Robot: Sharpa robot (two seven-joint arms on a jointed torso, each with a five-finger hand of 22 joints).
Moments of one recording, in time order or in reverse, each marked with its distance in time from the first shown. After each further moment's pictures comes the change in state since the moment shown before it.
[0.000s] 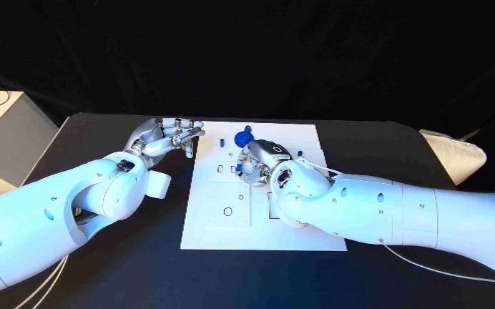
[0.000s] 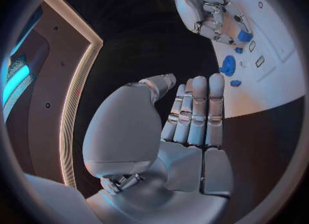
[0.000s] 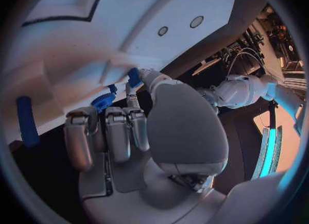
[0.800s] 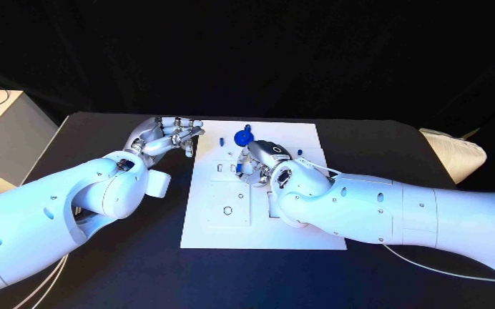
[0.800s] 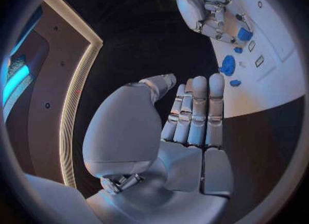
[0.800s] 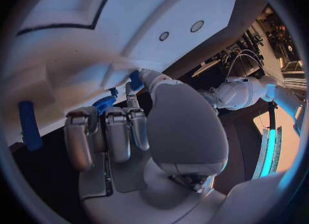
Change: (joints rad) left arm 0.000 0.000 0.000 -0.001 0.000 0.000 -0.001; left_hand 0.000 0.000 0.003 -0.003 0.000 0.000 0.000 0.000 0.001 0.000 0.000 0.000 0.000 0.000 0.000 0.004 -0.003 0.000 0.000 0.000 0.000 0.000; right arm -0.003 -0.001 -0.003 -0.004 0.000 0.014 0.008; right_hand -0.017 -0.028 -0.012 -0.003 -0.014 -0.033 0.012 -0.009 -0.006 -0.002 0.002 -0.019 0.000 0.000 0.000 0.000 0.000 0.000 0.000 0.000 0.000 0.001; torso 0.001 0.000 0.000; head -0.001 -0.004
